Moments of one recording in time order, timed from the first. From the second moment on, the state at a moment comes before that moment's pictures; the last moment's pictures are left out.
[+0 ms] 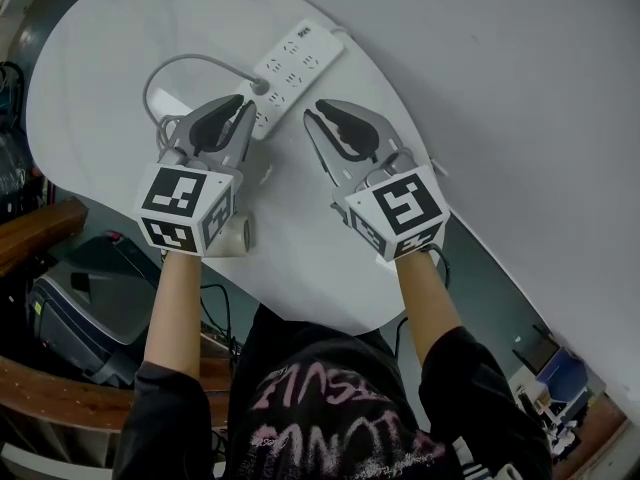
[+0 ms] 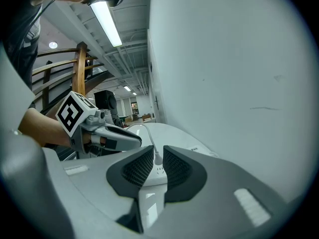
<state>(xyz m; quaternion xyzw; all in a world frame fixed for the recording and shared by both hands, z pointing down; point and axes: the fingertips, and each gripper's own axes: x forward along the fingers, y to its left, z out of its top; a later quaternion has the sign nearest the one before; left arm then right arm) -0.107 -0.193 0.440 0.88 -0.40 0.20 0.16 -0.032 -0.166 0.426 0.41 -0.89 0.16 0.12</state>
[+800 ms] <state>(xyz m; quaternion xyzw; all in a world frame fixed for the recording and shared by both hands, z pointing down) -0.091 -0.232 0.493 0.86 -0.37 0.32 0.16 -0.024 -0.175 0.449 0.41 -0.88 0.18 0.12</state>
